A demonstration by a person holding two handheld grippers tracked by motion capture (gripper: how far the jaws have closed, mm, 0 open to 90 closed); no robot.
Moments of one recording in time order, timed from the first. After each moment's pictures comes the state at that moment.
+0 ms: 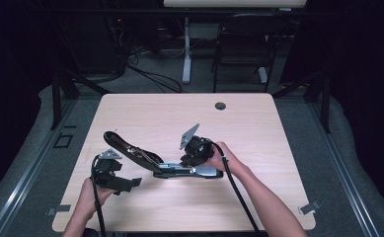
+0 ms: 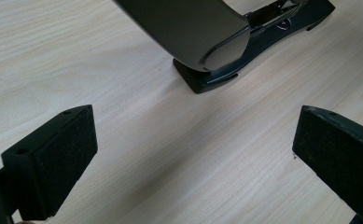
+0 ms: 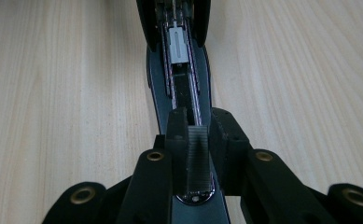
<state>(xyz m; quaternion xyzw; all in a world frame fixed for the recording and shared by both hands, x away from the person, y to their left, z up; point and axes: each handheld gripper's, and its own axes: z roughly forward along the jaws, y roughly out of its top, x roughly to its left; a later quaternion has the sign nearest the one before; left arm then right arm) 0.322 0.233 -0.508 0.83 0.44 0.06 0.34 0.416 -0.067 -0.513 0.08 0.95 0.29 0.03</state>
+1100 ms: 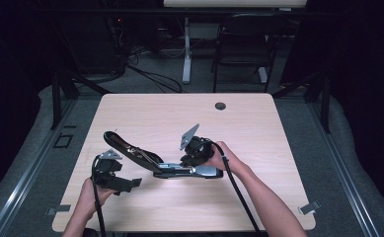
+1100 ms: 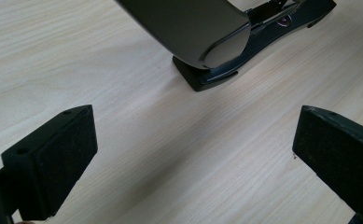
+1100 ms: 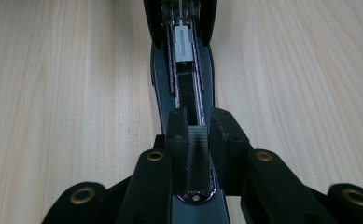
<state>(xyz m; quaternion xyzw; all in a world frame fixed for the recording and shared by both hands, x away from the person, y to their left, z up) 0.322 0.232 -0.509 0.83 0.44 0.06 0.34 0.416 -0.068 -0.513 0.07 0.95 0.30 0.02</state>
